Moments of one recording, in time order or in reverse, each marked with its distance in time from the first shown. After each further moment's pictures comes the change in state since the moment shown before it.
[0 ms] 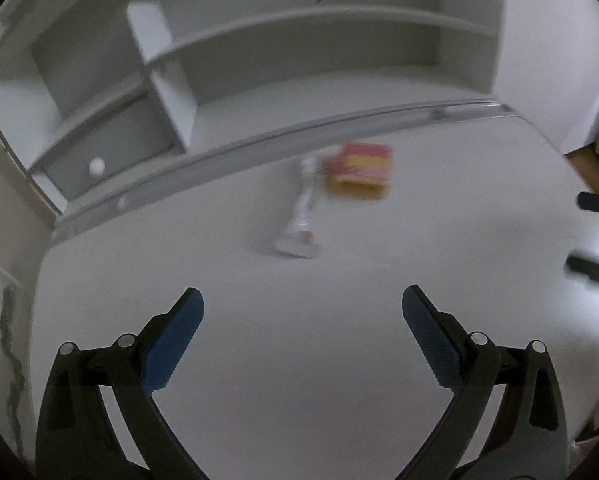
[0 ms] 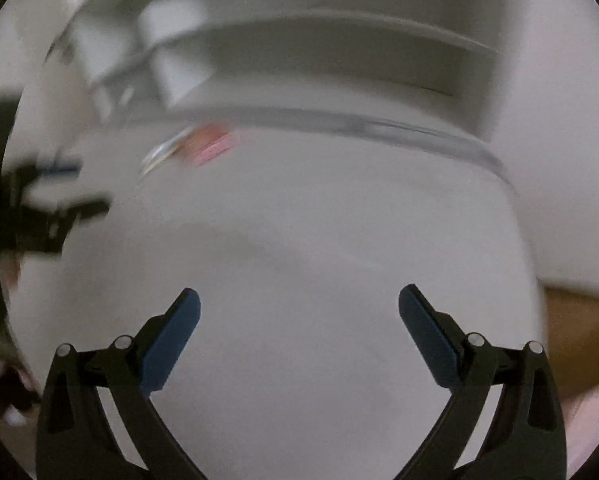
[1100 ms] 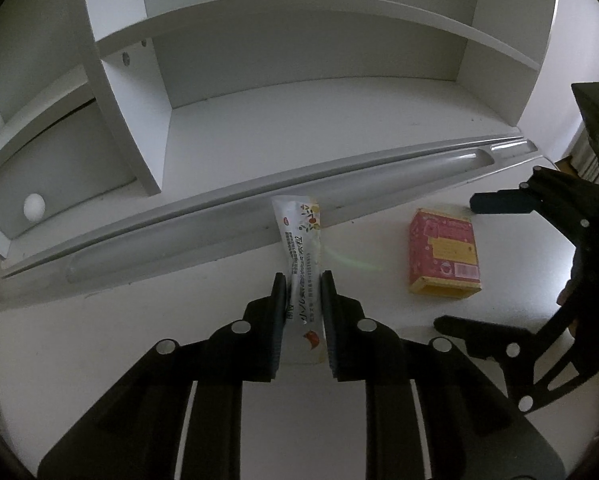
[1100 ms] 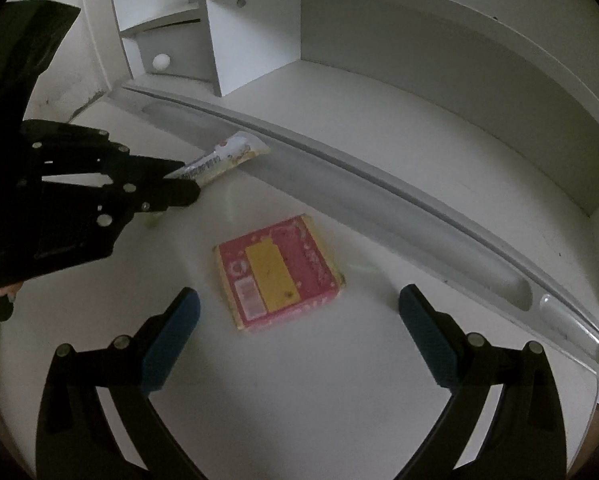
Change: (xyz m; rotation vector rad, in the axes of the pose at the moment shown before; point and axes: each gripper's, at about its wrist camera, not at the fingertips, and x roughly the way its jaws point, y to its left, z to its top) left arm 0.085 0.043 0.063 -0.005 -0.005 -0.158; right arm 0.118 0.066 0.121 -0.214 0.043 0.113
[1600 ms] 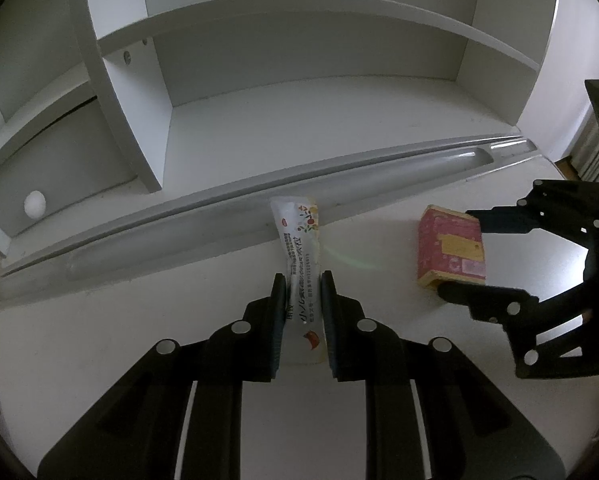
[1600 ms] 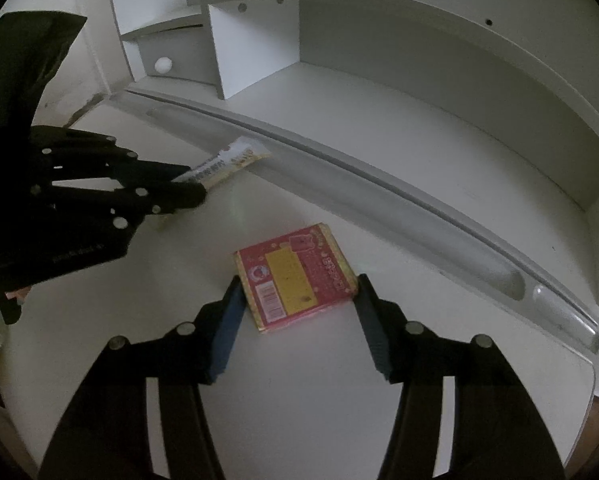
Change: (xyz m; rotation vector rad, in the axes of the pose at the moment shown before) left arm -0.007 0.010 -0.002 -0.001 0.012 0.000; right arm -0.010 0.001 0.000 0.018 0.014 -0.005
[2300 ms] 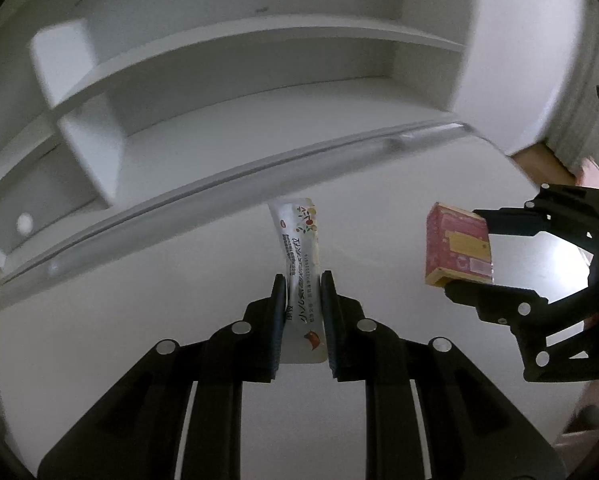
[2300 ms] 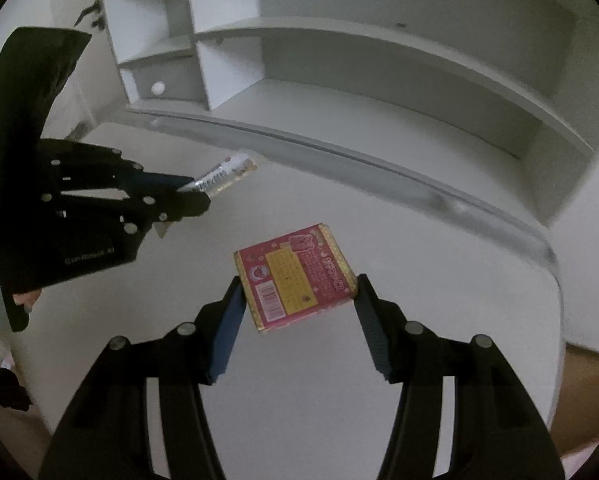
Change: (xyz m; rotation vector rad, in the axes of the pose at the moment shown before) left arm -0.034 -0.079 0.006 0.117 -0.036 -0.082; right arm -0.090 -0.010 -0.075 0.130 -0.076 -0.071
